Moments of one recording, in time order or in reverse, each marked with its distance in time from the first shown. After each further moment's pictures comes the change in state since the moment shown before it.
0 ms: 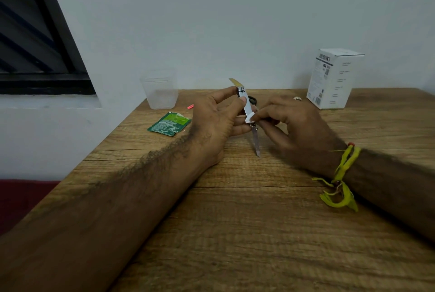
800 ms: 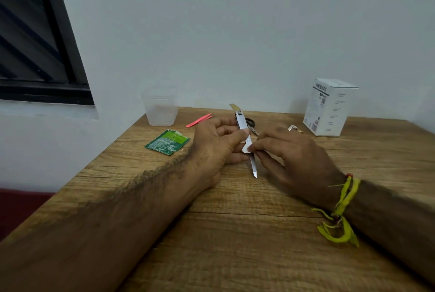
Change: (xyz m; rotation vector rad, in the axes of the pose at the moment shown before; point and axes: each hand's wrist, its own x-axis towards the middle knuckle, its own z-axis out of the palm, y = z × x) left_hand 0.003 0.000 -0.001 -0.023 0.005 -0.126; right_hand -0.005 -0.001 -0.004 -0.138 -0.065 -0.085
